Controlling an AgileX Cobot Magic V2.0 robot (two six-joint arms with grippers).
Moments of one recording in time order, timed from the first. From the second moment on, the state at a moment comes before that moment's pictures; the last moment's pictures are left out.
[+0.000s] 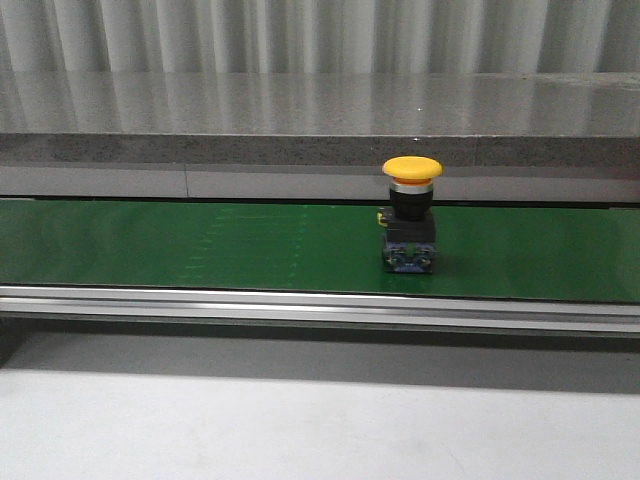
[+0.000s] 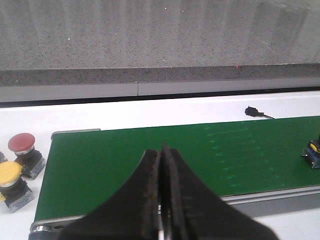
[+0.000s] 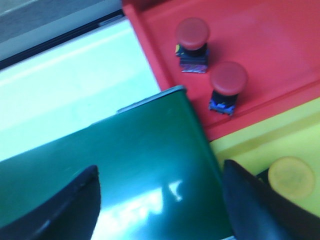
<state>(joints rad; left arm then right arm) -0.19 0.42 -0.57 -0.17 0.53 0.13 -0.39 1.15 -0.90 0.13 0.61 0.05</state>
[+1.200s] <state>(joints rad) -0.19 0.42 -0.57 -0.17 0.53 0.13 0.16 1.54 -1.12 0.28 0.91 -0.28</state>
